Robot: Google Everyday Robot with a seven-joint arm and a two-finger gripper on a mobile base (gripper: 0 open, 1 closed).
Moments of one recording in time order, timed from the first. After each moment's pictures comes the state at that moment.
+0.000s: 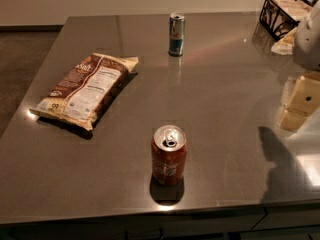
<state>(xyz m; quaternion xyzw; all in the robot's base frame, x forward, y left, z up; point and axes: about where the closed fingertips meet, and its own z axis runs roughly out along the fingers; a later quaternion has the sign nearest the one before) 0.438 -0.217 0.976 -0.60 0.78 -0.03 0.16</state>
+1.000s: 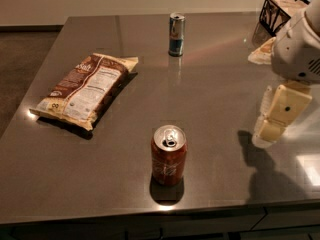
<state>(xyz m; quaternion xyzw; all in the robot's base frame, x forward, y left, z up) 0.424 -0.173 0.969 -0.63 0.76 0.02 0.18</state>
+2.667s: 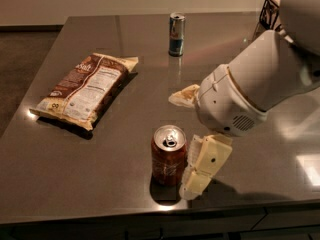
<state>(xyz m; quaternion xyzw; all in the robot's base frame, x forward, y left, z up) 0.365 -0.034 0.922 -0.69 0.65 0.20 0.24</state>
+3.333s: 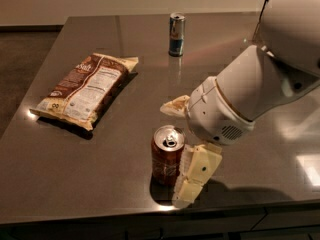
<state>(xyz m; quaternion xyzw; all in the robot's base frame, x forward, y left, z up) 0.359 -0.019 0.904 -0.70 0.64 0.22 0.23</state>
